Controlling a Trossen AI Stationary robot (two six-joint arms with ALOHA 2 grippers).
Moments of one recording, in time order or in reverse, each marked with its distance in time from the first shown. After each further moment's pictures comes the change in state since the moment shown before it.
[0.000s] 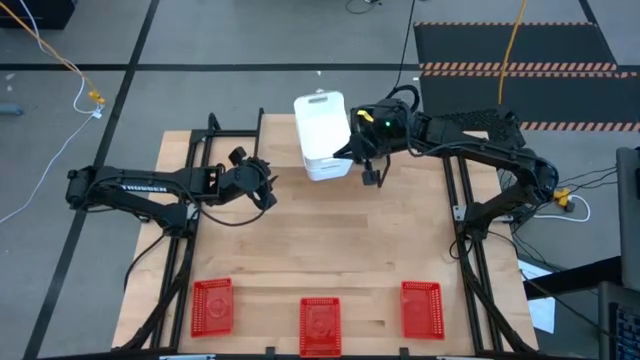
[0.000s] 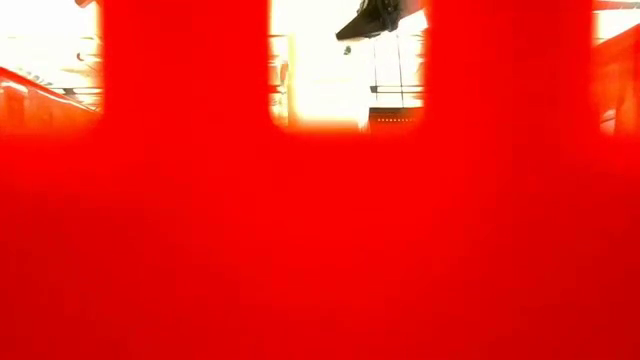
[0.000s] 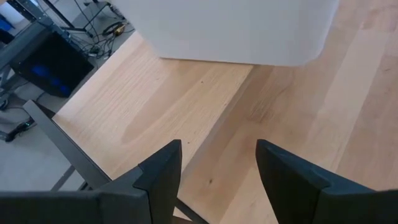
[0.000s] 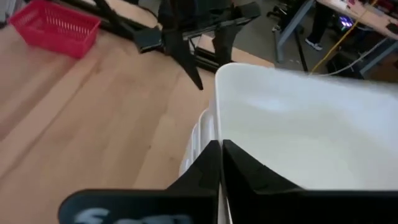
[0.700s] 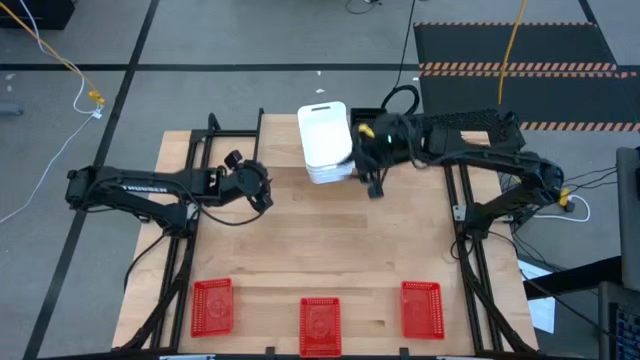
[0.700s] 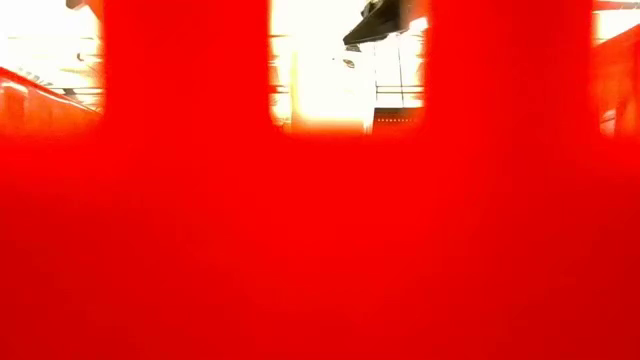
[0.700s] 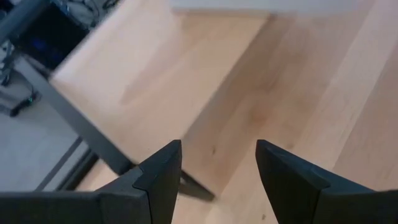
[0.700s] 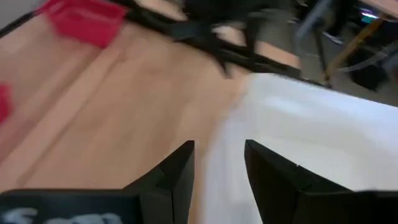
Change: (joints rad) left arm 0.000 -0.001 -0.025 -0.106 -0.001 -0.088; right arm 0.095 -0.054 -0.102 -0.017 0.025 -0.009
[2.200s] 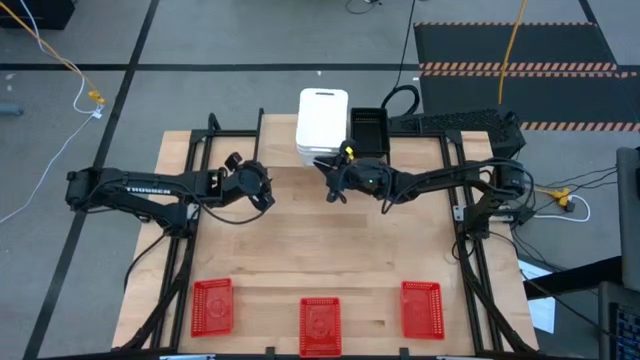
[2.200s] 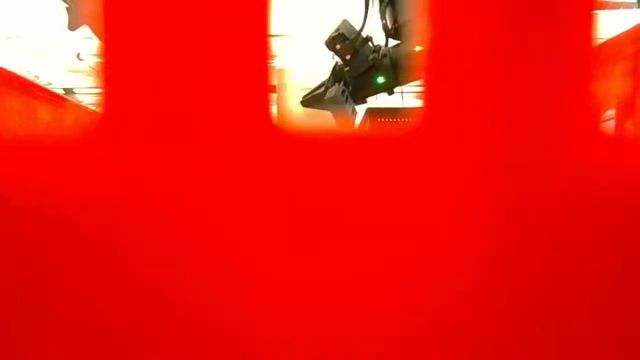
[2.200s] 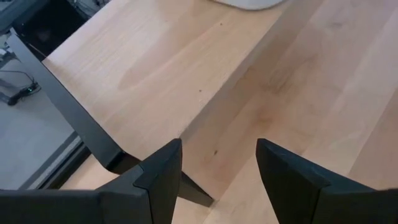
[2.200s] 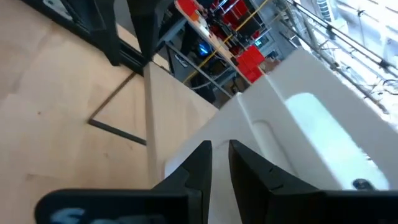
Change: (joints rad) left arm 0.034 -0.003 -0.090 0.130 -0.001 -0.020; right arm 0.100 0.295 -0.401 1.157 0.625 -0.254
